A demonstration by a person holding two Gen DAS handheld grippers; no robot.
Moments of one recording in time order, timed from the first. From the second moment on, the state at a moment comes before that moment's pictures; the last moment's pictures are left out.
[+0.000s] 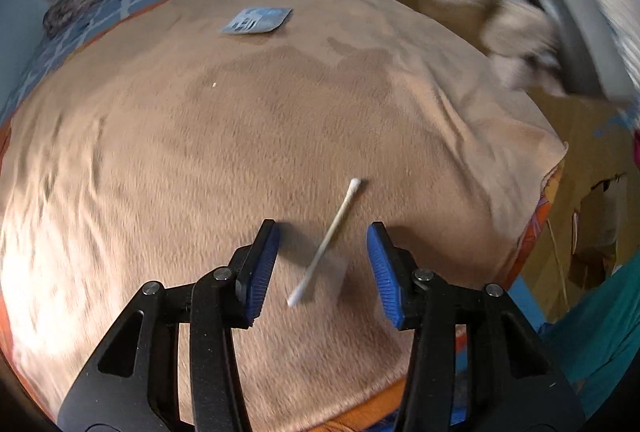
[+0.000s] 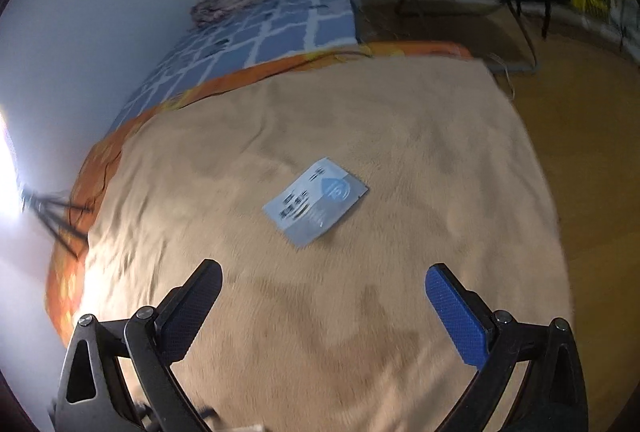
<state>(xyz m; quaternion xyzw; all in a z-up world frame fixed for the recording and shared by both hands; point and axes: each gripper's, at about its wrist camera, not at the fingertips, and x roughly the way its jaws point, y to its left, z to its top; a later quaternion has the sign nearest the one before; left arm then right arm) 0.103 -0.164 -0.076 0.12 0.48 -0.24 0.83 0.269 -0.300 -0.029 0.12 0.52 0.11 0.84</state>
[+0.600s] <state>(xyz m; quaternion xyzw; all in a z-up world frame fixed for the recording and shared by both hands) 0.128 -0.136 -0.075 0.08 0.48 -0.23 0.85 0.348 -0.250 -0.082 0.10 0.57 0.04 0.81</state>
